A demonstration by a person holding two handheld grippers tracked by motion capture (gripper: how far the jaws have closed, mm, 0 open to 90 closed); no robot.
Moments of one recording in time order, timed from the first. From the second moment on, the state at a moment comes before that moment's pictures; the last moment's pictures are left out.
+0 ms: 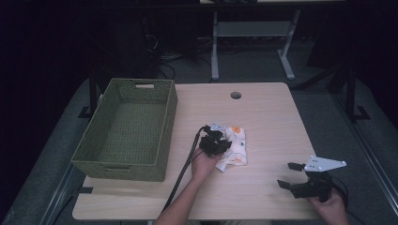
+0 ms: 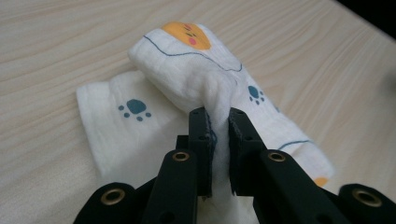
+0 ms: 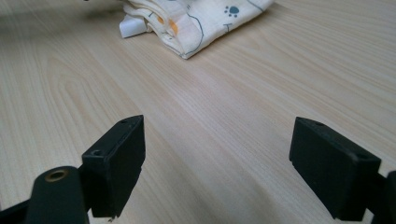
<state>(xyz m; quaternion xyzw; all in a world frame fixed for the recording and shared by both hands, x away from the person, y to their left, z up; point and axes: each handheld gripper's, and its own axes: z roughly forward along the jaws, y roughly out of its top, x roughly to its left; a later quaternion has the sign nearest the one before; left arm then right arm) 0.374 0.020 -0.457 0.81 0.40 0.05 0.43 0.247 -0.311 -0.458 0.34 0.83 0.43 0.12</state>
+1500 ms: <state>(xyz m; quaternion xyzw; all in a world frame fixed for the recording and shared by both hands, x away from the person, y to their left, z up) 0.358 0.078 -0.378 0.72 0.39 -0.02 0.58 0.249 -0.309 -0.461 0.34 0.83 0.42 0.13</state>
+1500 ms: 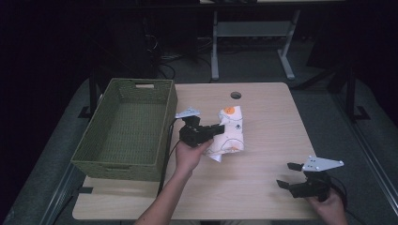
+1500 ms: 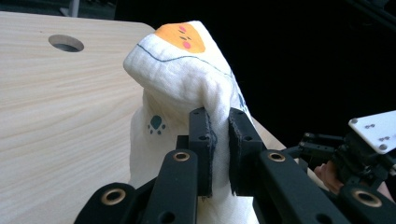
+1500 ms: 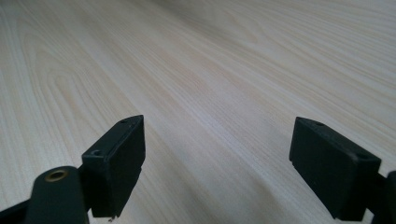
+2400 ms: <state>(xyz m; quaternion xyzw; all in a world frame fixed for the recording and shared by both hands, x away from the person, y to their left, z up) 0.357 0.104 -0.353 0.71 0.38 -0.02 0.59 0.251 -0.310 -0.462 0.35 0.83 0.42 0.13</state>
